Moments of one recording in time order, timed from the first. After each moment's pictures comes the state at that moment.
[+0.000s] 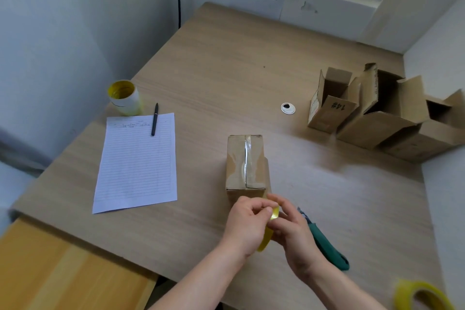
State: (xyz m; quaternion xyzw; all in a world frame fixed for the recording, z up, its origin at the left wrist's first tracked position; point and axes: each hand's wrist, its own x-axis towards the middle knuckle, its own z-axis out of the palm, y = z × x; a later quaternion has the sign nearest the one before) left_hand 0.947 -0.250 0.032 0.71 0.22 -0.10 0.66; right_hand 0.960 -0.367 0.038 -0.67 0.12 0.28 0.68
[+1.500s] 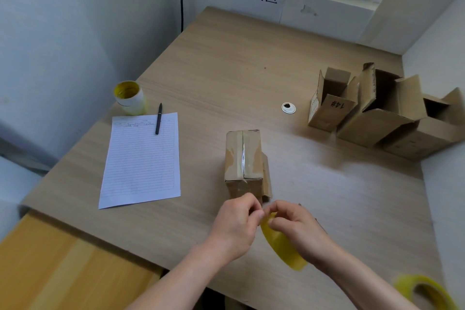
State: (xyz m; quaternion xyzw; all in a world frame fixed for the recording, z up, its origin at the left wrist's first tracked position) left_hand 0.927 -0.221 0.029 0.86 0.05 -0.06 0.50; right_hand 0.963 -0.378 0.073 -0.82 -0.05 0.33 0.46
